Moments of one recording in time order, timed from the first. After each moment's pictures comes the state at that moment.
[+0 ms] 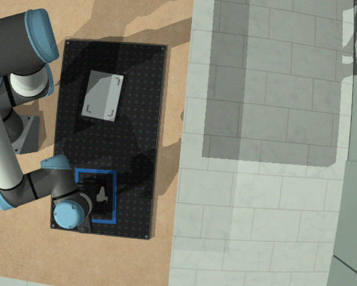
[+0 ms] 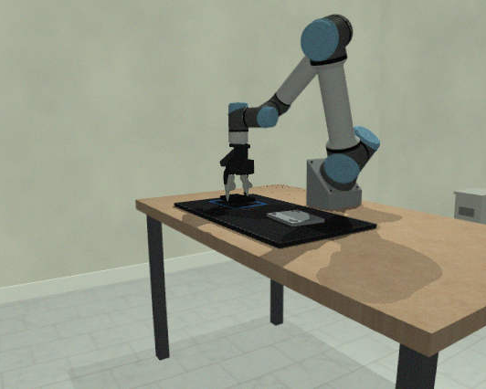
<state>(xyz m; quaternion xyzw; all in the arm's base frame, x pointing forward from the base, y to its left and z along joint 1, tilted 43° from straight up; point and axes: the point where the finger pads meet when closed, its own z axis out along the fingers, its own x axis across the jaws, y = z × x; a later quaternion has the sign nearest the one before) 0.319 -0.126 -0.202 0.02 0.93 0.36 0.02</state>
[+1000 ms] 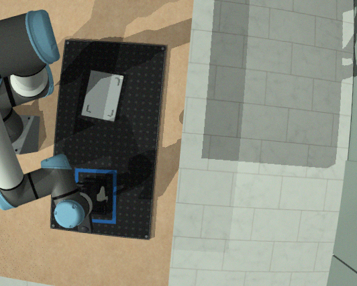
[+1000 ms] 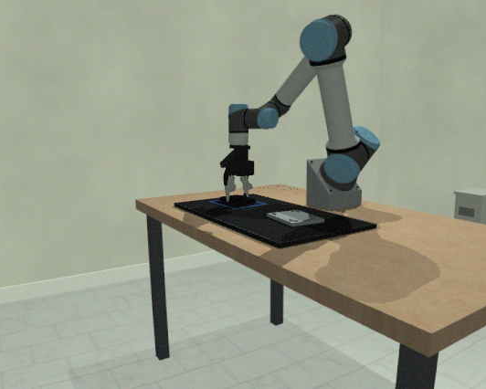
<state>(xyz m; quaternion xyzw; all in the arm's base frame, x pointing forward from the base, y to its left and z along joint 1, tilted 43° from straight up) 0.319 -0.123 -0.205 0.02 0.93 0.36 0.02</state>
